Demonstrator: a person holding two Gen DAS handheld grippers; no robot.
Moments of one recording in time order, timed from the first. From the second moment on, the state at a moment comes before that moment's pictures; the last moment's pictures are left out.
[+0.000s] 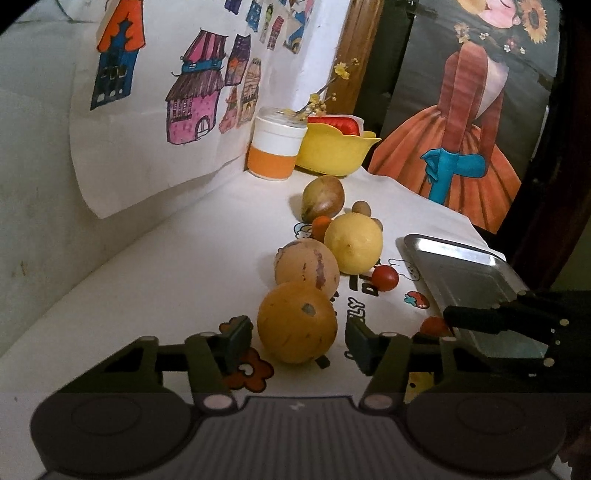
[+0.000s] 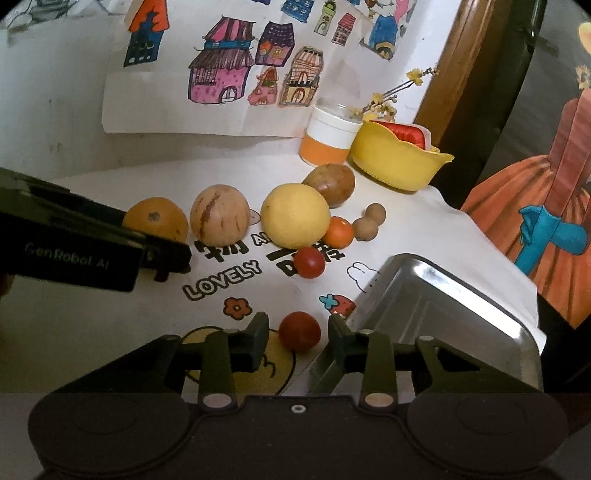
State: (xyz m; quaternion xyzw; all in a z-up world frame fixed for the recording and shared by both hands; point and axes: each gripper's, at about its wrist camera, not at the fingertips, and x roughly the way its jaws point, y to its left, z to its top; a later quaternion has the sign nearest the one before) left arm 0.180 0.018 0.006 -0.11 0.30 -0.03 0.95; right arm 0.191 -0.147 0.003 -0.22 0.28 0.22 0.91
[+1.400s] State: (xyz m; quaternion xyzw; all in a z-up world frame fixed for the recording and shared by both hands) left arm 0.236 -0.112 0.049 -0.10 0.29 -0.14 0.94; right arm 0.188 -0.299 0.047 -0.11 0.22 0.13 0.96
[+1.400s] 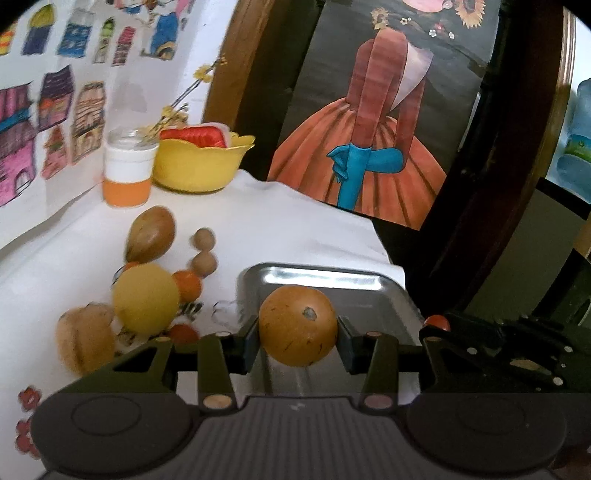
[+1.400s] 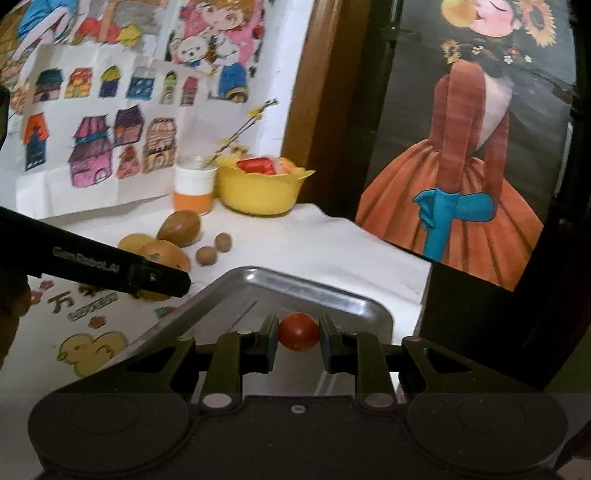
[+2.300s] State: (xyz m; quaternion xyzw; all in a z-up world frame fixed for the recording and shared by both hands) left arm 0.340 -0.146 0.012 -0.07 0.32 -0.15 0.93; right arm 0.302 -0.322 0.014 -0.09 0.26 0.14 0.95
